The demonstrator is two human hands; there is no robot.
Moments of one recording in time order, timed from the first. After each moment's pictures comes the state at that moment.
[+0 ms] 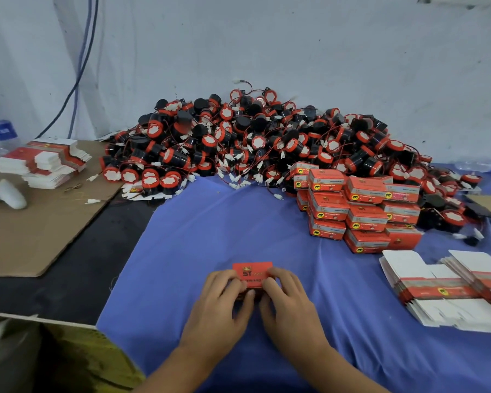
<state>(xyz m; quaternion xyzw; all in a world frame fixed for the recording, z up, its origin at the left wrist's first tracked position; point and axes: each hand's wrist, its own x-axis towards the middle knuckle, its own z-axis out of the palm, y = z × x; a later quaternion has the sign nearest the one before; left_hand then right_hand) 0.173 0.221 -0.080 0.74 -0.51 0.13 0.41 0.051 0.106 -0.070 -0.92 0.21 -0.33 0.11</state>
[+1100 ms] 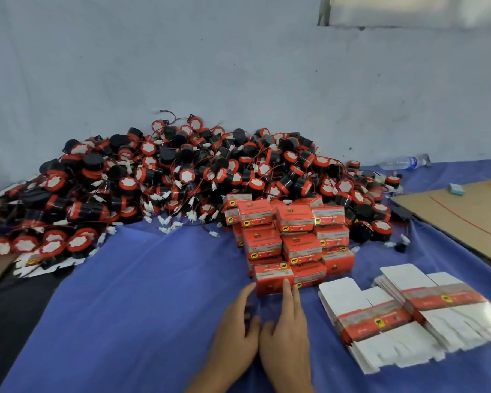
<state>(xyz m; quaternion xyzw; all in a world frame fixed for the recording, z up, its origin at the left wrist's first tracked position) 0.133 0.040 -0.072 0.72 -0.48 -0.21 0.44 0.026 -0.003 -0.056 -0.73 0.51 -0.33 0.32</state>
